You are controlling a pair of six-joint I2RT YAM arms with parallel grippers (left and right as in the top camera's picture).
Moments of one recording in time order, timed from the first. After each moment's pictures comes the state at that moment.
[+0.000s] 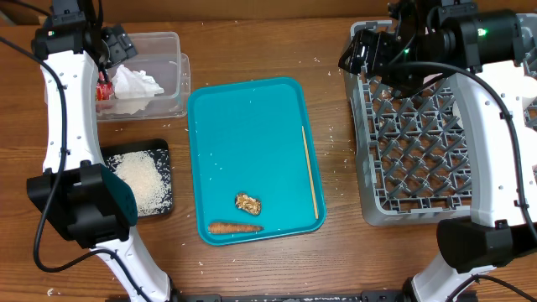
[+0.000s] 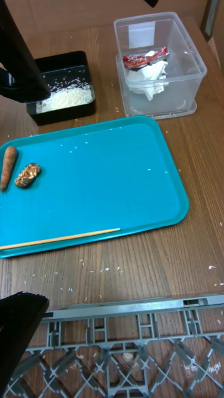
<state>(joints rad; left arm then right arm) 0.20 2.06 2.07 -1.00 -0.15 -0.35 0.15 1.85 2.20 -1.46 -0.36 0.38</state>
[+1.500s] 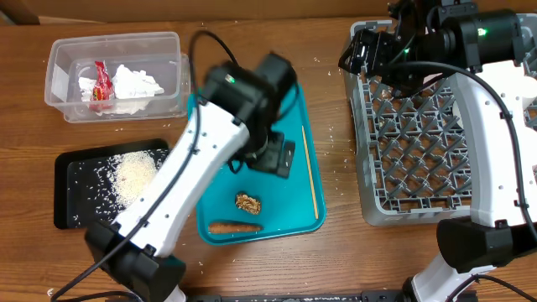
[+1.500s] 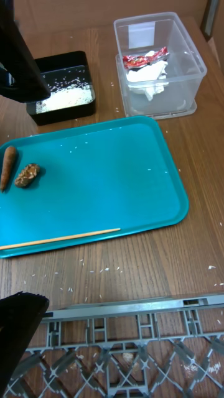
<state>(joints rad) -0.60 1.80 1.90 -1.69 0.04 -0.38 0.15 1.85 2.20 -1.46 -0.36 0.38</state>
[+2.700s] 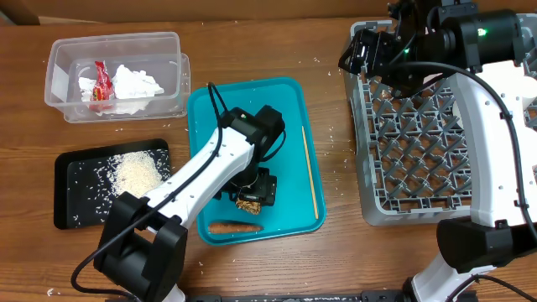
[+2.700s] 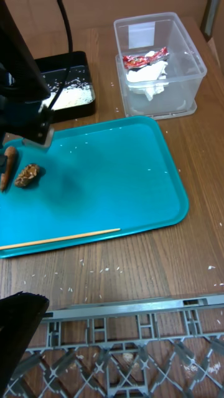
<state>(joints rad) -0.57 1.79 1.33 -1.33 0.01 -0.46 0.15 1.85 2.20 -1.46 -0.36 0.38</state>
